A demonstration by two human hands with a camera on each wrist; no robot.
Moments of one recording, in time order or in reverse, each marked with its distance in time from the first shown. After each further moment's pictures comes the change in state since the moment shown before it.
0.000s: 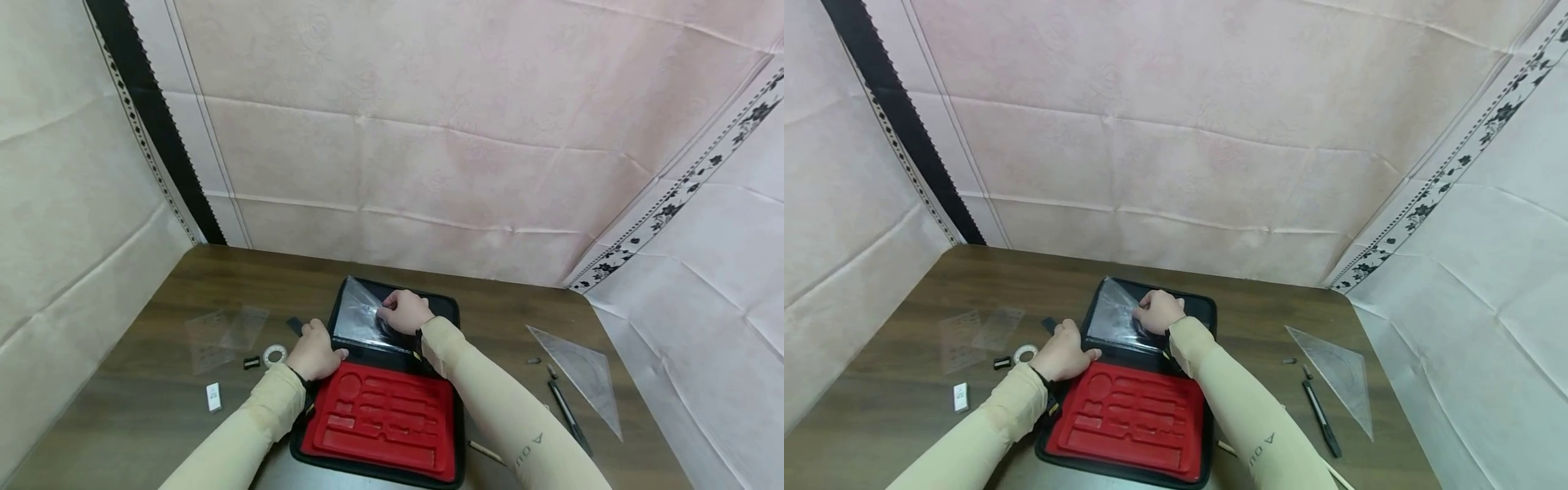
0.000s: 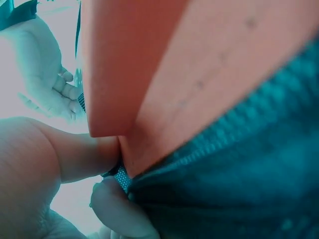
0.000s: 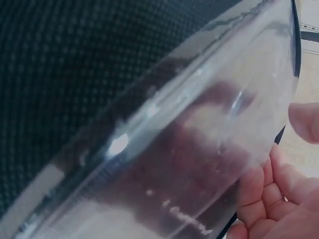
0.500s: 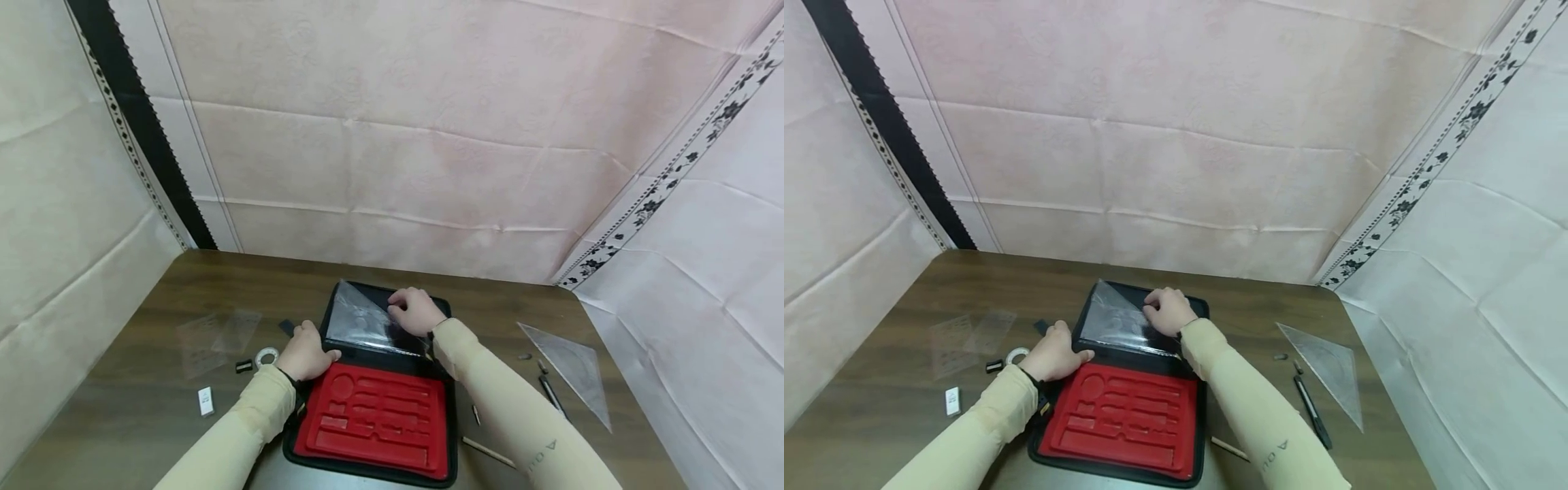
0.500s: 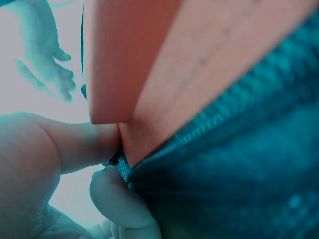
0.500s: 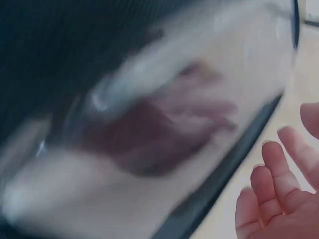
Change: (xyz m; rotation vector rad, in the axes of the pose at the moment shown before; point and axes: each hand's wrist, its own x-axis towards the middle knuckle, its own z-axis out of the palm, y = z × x) left_hand -0.001 -0.003 -0.005 0.010 -0.032 0.033; right_hand -0.018 0.029 -0.024 -0.039 0.030 -0.107
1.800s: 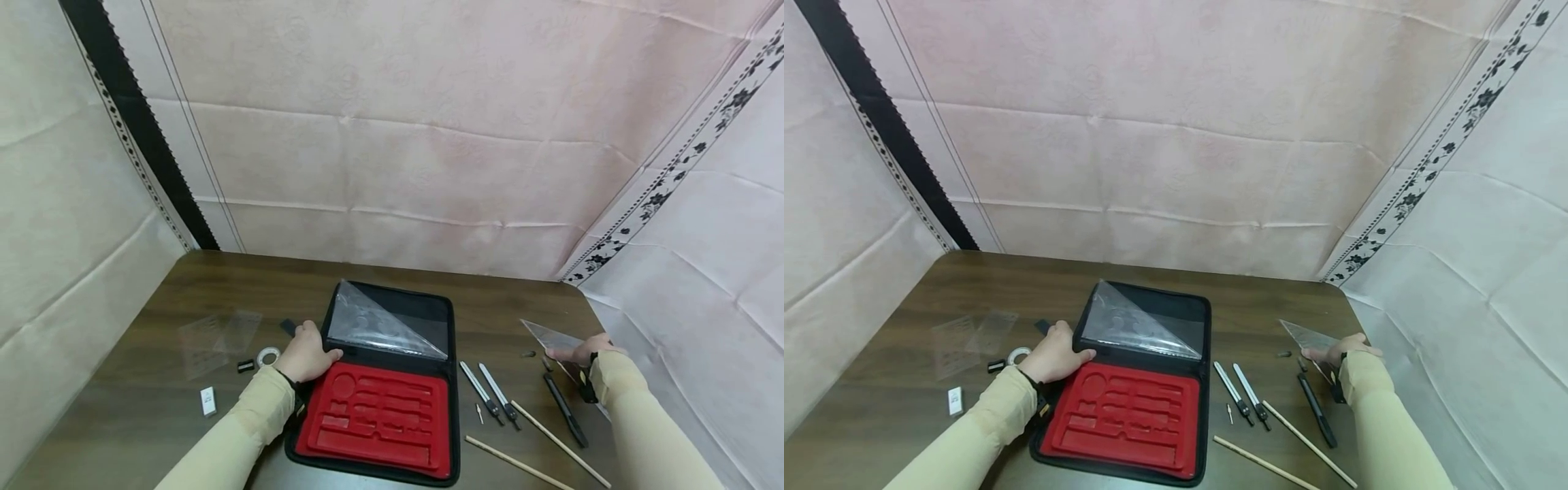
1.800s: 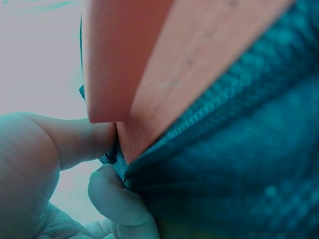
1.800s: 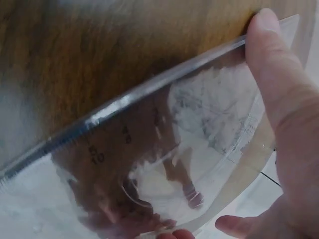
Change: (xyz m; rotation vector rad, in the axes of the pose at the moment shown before) left_hand -0.001 0.000 0.000 0.010 0.002 0.028; right_hand -0.164 0.237 -0.119 -0.112 -0.033 0.980
